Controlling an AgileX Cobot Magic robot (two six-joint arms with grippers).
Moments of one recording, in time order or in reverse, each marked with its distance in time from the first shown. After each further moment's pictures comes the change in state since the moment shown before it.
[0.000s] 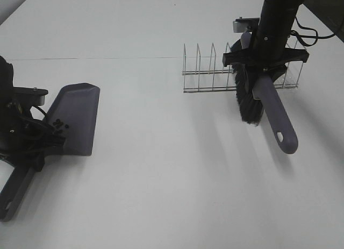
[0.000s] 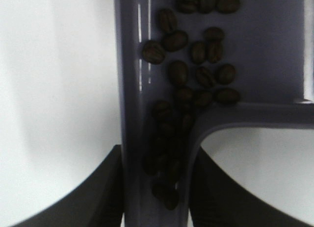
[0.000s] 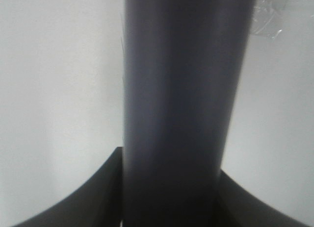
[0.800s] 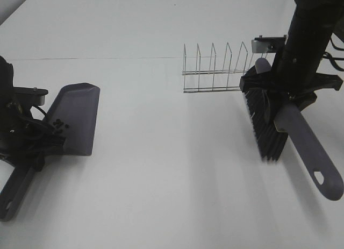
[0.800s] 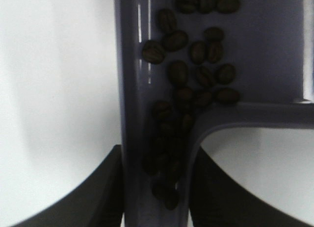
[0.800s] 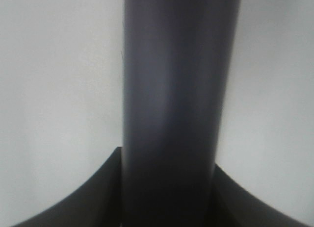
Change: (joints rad) left arm 0.000 0.000 0.000 0.000 -0.002 0.000; right arm 0.011 -0.329 0.534 0.043 -0.132 0.025
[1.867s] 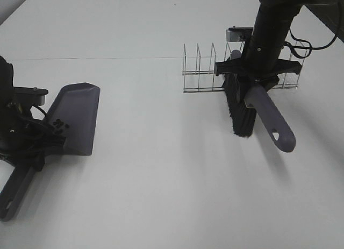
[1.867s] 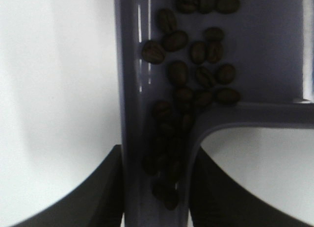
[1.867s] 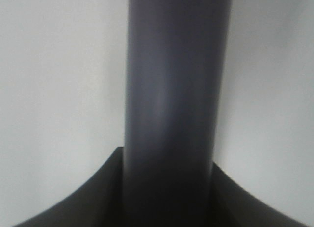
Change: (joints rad) left arm 0.000 0.000 0.000 0.000 -0.002 0.000; right arm 0.026 0.266 -0.378 0.002 0.037 -0.010
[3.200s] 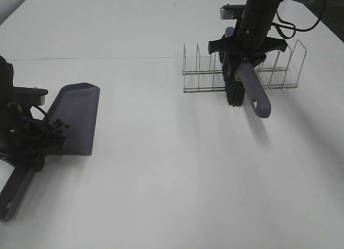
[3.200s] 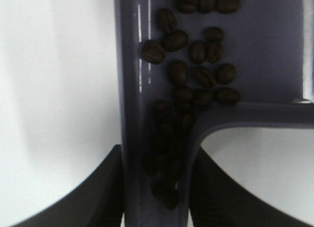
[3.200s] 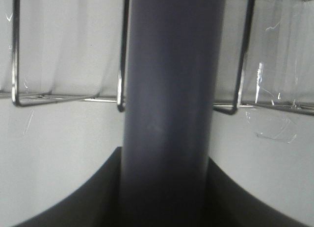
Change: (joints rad) left arm 0.000 0.000 0.000 0.000 0.007 0.000; right arm -0.012 0.206 -0.404 -0.053 0.016 0.004
